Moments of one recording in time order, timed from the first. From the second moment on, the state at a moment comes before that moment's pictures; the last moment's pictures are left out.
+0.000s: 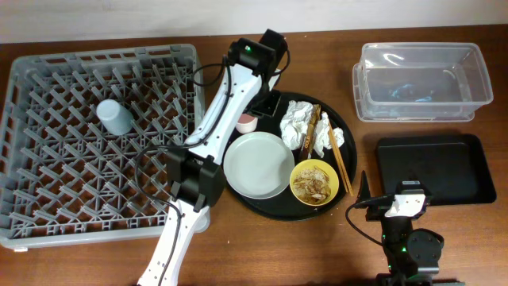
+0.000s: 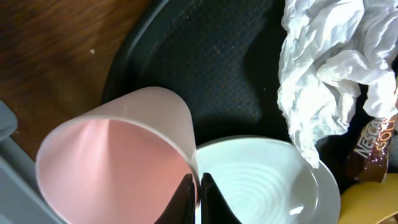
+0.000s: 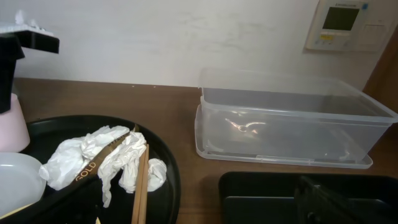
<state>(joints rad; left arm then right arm) -0.51 2.63 2.75 -1.61 0.00 -0.12 -0.05 0.01 0.01 -0.08 -0.02 -0.06</state>
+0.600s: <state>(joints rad) -0.51 2.64 2.73 -1.61 0.02 -0.12 -0.05 0.01 0.01 -0.08 -0.02 -0.06</state>
